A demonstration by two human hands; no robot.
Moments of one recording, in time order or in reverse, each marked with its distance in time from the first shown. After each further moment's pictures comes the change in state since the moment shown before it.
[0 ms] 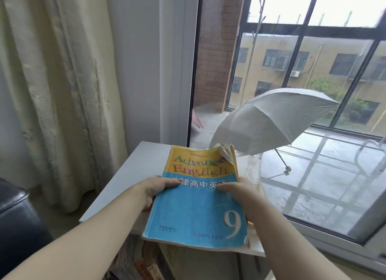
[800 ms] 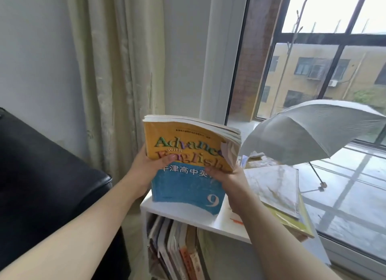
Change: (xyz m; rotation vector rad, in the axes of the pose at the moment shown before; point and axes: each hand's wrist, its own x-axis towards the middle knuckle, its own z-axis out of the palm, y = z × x) left_hand -0.097 0.002 -0.099 -0.111 0.224 0.787; right_hand -0.046 -0.039 0.122 0.235 -0.244 -0.424
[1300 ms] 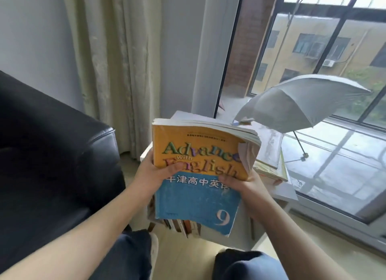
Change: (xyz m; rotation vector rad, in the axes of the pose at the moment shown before) left_hand -0.112 -0.033 0.011 0.039 -0.026 -0.077; right_hand -0.116 0.008 -0.038 -0.071 -0.142 0.025
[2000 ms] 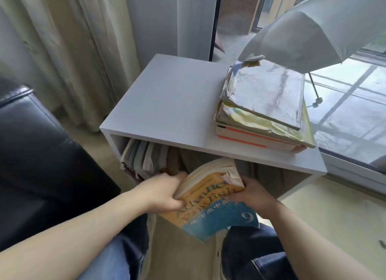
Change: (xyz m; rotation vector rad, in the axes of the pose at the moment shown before) left_hand 0.025 -0.113 0.047 1.305 -0.748 -0.162; right_hand -0.003 0.171 -0.087 -0.282 0.001 0.564
